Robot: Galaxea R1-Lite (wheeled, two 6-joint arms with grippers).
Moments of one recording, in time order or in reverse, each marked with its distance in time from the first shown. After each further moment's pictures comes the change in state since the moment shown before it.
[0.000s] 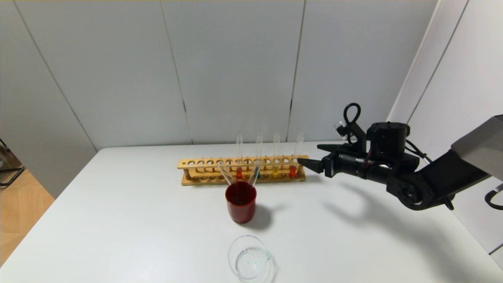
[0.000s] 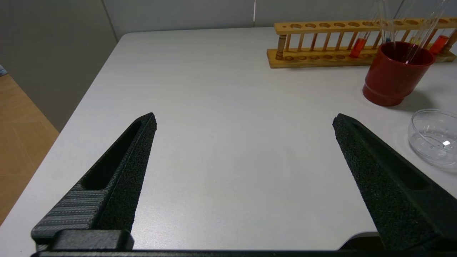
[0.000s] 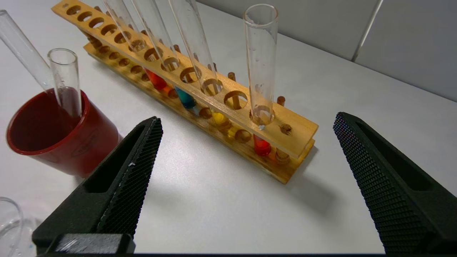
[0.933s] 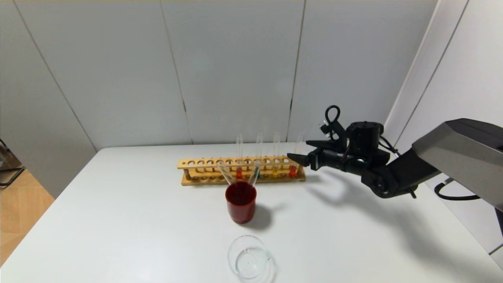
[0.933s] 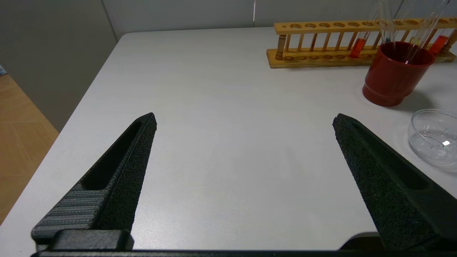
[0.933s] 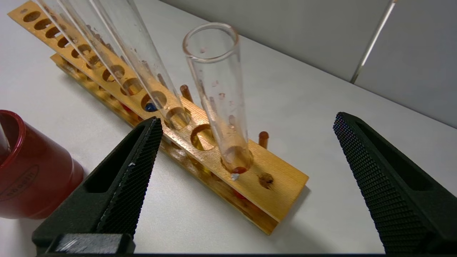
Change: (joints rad) left arm 0.000 0.000 0.000 0.000 -0.001 0.000; right arm 0.013 0.182 -0.235 0.017 -0.006 0.000
